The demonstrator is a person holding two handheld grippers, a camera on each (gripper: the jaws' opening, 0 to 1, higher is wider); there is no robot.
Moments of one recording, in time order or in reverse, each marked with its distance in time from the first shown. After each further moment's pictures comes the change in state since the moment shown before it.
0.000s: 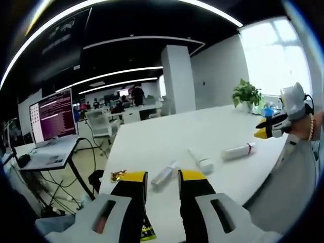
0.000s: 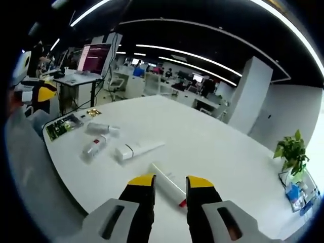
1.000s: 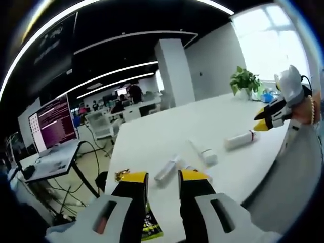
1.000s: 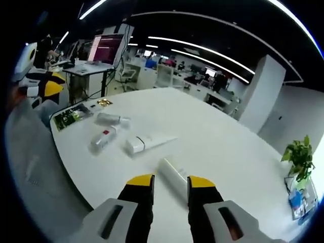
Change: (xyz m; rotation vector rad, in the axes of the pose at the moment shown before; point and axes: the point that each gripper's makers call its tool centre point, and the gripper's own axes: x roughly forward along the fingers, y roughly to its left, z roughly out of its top) left arm 0.001 -0.003 -0.005 0.102 0.031 0.020; right arm 0.008 0.015 -0.005 -0.045 0.046 0.069
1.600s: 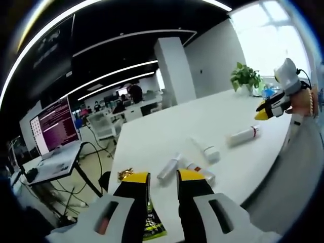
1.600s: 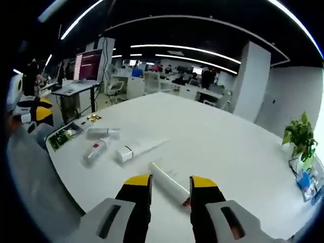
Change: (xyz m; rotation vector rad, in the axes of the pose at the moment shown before) left arm 0.003 0.002 -0.005 0.031 0.026 0.014; right arm 0.007 -0.036 -0.002 0.067 -0.026 -0.024
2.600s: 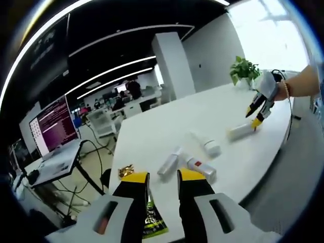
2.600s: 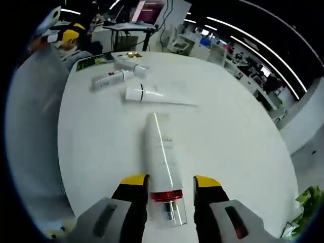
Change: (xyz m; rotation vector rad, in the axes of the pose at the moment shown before) left arm 0.002 -0.003 -0.007 0.030 0.046 -0.005; right arm 0.075 -0.006 -0.076 -0.438 0.305 0.466
